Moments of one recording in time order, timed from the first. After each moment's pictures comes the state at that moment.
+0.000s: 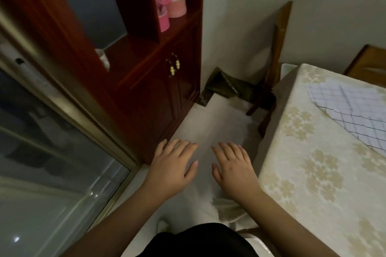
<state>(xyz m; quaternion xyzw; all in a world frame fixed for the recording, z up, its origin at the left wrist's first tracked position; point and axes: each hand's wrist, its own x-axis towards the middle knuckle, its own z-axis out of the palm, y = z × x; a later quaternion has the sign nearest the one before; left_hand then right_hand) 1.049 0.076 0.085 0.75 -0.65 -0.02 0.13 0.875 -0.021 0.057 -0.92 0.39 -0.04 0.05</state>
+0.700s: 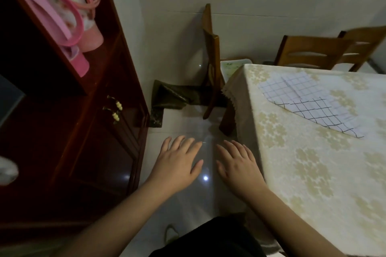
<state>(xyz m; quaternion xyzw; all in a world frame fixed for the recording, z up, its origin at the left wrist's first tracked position) 1.162 -0.169 0.078 0.57 -0.82 -0.06 0.04 0.958 -0.162 0.065 -0.79 0.62 -0.02 0.03</state>
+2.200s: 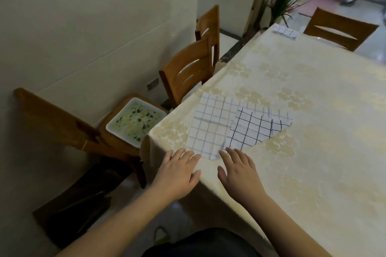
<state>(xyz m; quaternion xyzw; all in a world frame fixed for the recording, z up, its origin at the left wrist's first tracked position) 0.933 -0.642 0.056 0.13 -0.98 -0.10 -0.08 0.817 -0.477 0.046 -0.38 0.92 -0.05 0.03</state>
